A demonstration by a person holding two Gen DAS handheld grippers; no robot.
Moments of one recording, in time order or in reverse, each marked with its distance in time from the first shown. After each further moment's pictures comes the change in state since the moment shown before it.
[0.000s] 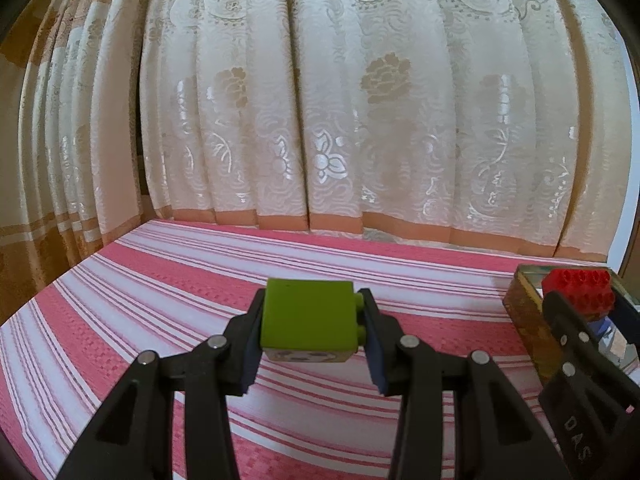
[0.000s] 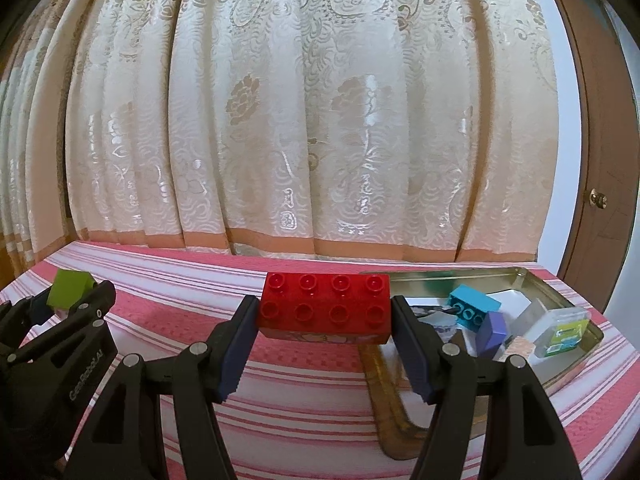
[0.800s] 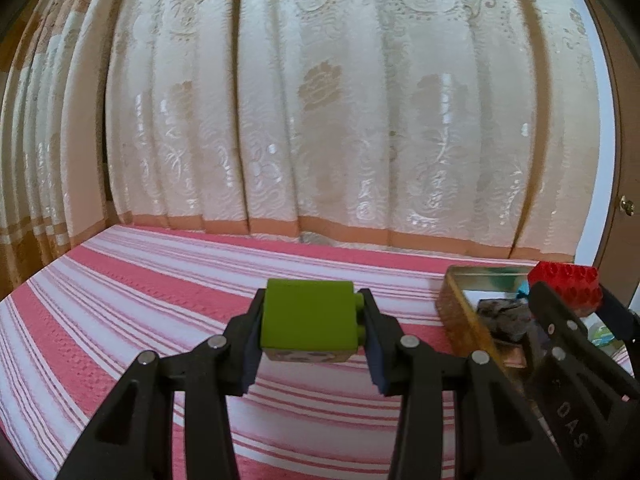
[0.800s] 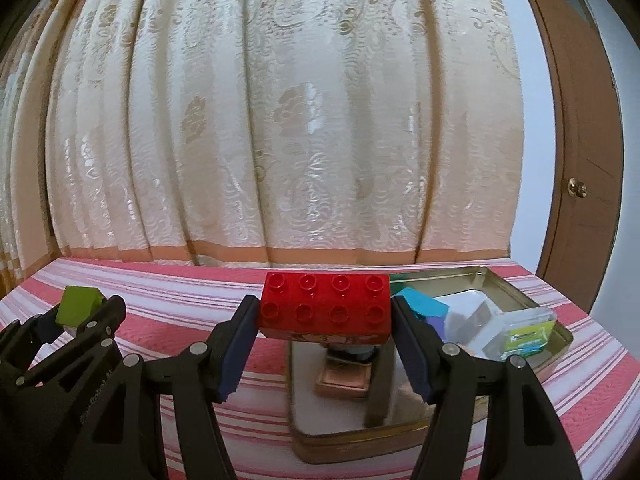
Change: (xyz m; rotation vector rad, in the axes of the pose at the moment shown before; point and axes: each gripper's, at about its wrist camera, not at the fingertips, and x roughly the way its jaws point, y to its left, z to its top) left arm -0.023 -0.069 -0.003 0.008 -0.026 -0.095; right arm -0.010 -0.068 0.002 0.055 -0.024 -0.046
